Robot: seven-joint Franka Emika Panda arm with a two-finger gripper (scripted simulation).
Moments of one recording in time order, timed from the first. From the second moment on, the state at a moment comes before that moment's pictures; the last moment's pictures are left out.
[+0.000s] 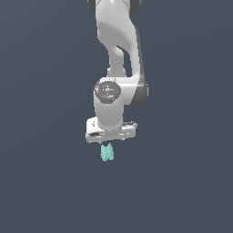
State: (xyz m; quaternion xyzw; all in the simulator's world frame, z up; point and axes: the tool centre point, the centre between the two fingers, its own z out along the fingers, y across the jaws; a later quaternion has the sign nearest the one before) arm 0.056 -0.022 0.121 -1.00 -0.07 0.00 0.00
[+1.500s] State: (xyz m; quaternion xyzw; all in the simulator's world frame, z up) arm 0.080 -0.046 0.039 -1.00 -0.10 0.00 0.00
